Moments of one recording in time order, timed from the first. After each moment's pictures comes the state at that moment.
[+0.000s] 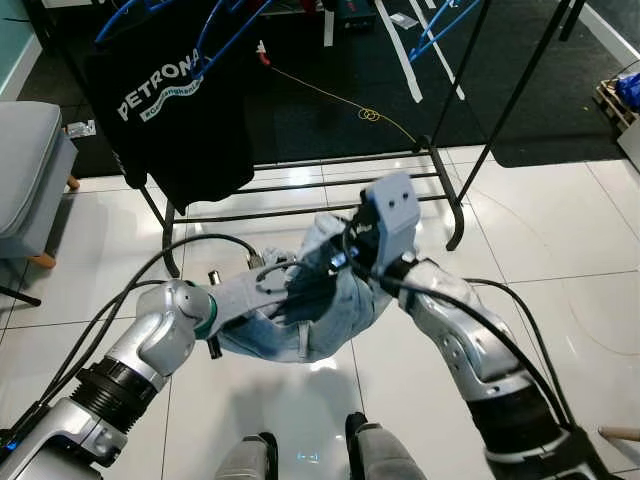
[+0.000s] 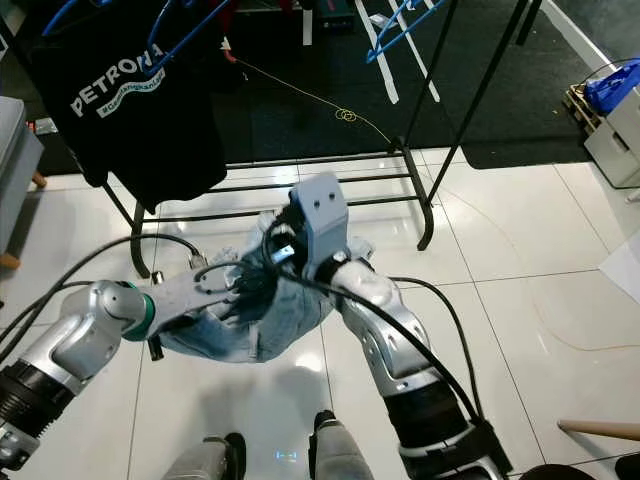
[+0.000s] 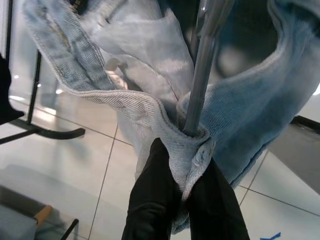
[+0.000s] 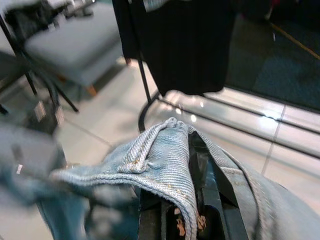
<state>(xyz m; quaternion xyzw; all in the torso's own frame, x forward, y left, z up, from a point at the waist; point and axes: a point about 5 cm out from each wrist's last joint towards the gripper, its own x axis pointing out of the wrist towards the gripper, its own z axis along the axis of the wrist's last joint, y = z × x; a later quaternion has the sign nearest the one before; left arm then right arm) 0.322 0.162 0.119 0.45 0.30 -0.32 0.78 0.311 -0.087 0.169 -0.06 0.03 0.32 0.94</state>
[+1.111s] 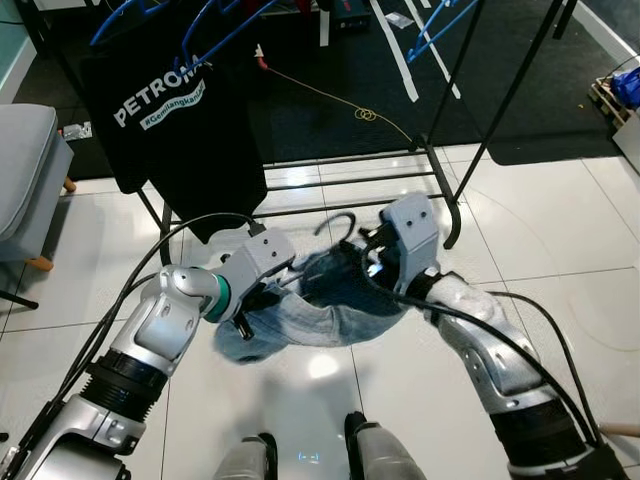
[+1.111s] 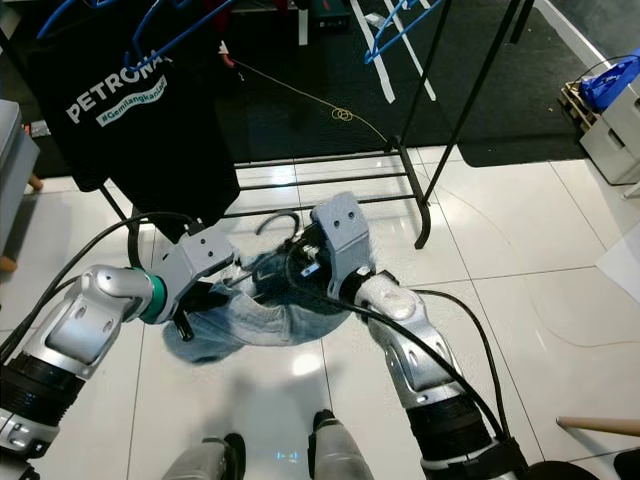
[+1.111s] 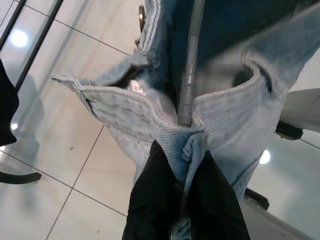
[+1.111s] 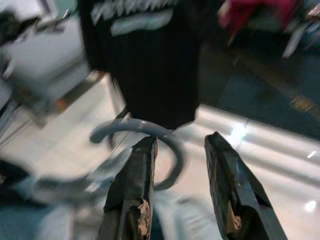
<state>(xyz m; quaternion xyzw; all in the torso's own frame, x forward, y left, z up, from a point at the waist) 0.325 0.138 0.141 0.30 0.25 -0.37 0.85 0.316 -0.117 0.188 -0.07 -0.05 0.26 0.96</state>
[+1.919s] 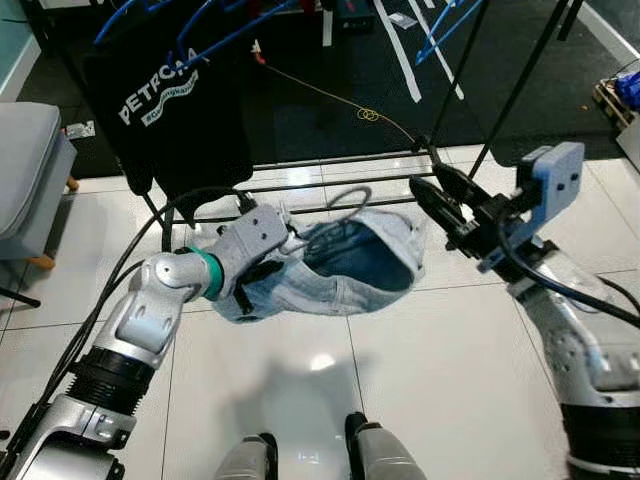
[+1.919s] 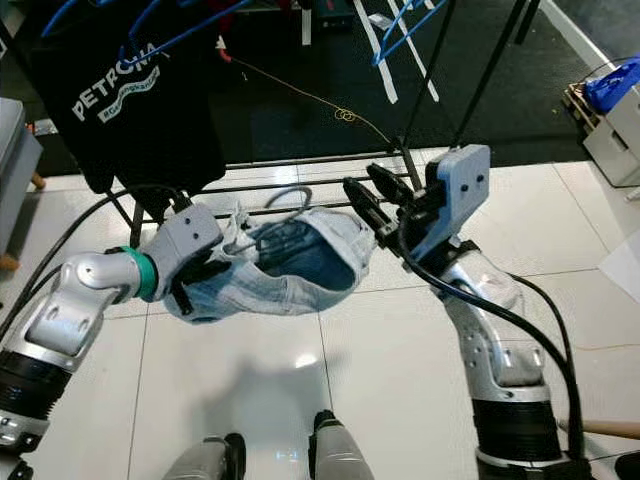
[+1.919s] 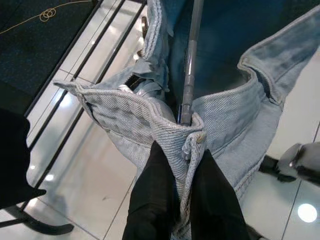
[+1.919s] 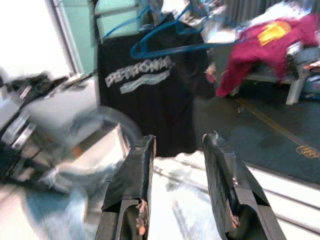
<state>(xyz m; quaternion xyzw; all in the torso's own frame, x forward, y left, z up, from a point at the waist) 0.334 0.143 0.169 0.28 0.11 -0.37 0.88 0.294 -0.184 0.222 -0.02 -0.12 0.34 0.93</state>
